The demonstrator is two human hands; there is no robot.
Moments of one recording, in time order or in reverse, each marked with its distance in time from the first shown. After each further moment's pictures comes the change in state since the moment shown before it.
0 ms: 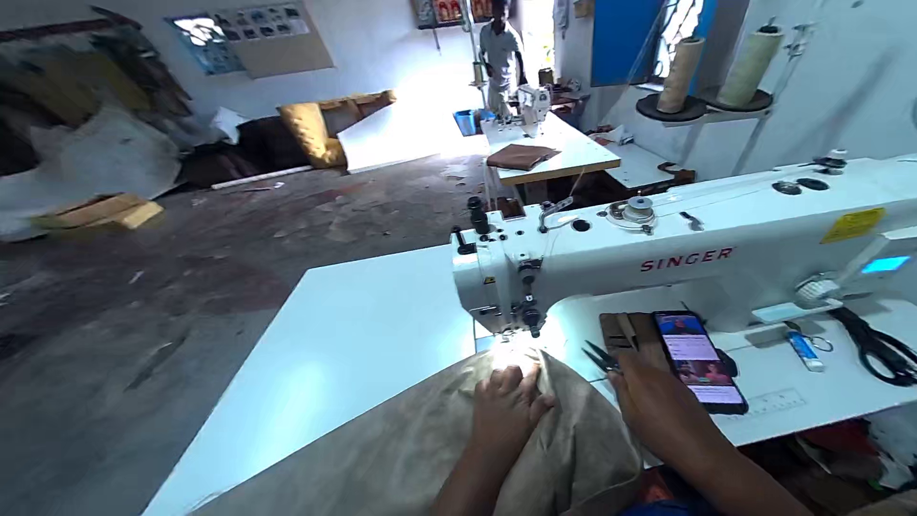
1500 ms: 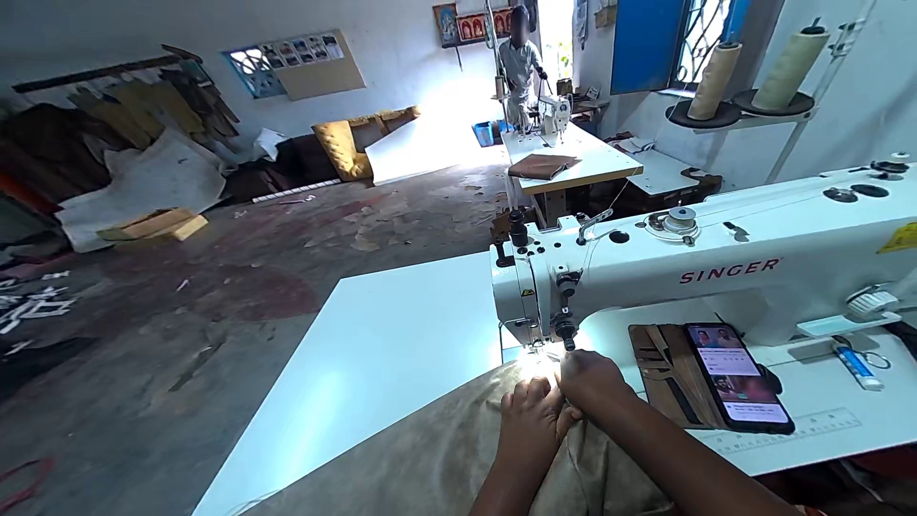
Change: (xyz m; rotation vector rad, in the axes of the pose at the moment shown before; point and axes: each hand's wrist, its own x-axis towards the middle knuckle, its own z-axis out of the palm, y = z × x) left_hand -0.002 -0.007 0.017 0.011 0.155 -0.012; right_hand 0.086 -0.076 0.047 -0.118 -0.218 -0.005
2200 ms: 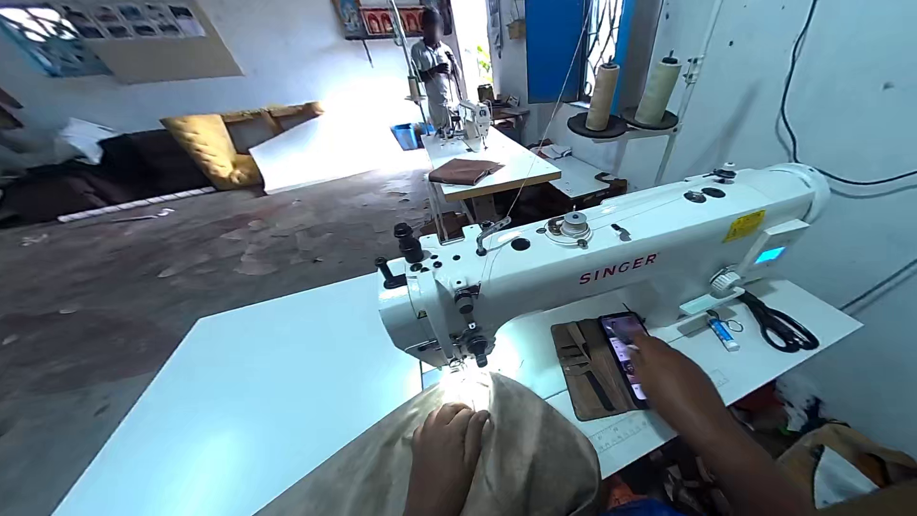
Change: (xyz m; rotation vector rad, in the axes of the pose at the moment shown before) left_hand -0.001 -0.004 -0.008 -0.275 0.160 0.011; right_hand -0.094 0.153 -0.029 0.075 0.475 0.248
